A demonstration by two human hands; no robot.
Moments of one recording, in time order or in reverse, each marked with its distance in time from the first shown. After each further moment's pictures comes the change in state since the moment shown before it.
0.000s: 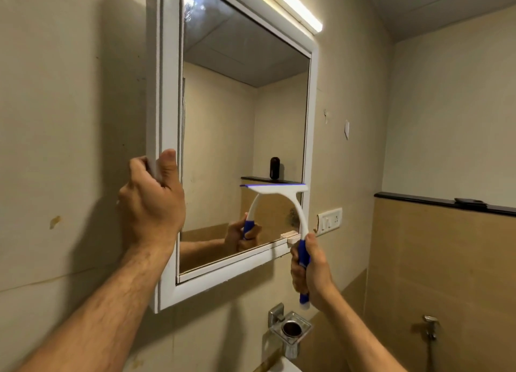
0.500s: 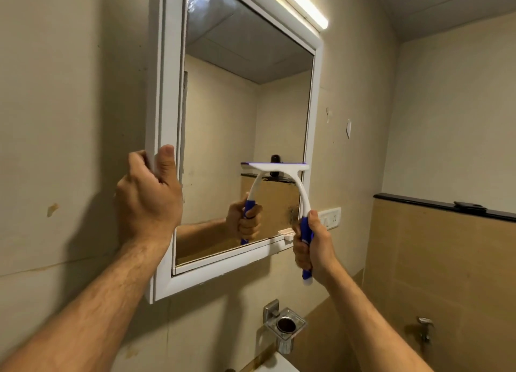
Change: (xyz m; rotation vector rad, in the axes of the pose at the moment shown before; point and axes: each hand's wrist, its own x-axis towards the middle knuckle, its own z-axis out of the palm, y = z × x) left_hand -0.005 0.001 -0.003 0.009 0.029 0.005; right_hand 0.017 -0.036 -0.006 -0.014 -0.042 0.026
